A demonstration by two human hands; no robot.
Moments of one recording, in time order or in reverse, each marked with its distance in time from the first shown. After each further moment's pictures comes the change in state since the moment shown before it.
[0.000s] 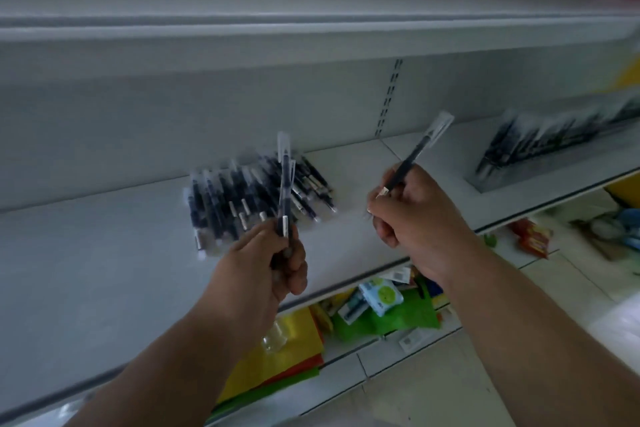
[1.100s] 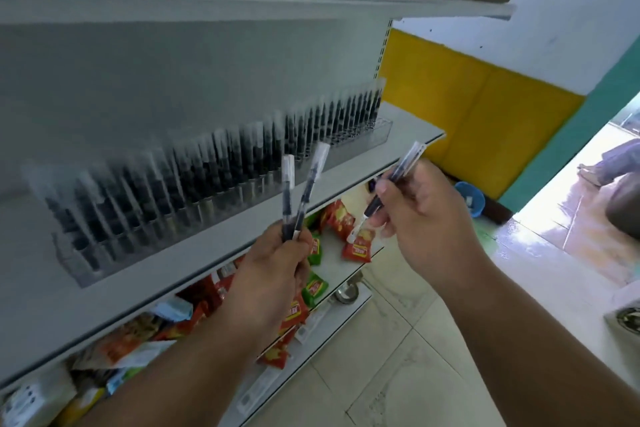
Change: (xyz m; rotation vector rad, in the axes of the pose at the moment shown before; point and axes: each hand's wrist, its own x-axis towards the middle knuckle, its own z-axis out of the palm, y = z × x) left_hand 0.149 -0.241 0.488 0.354 -0.246 -0.034; right_hand 0.010 0.065 -0.531 -0.380 0.527 -0.157
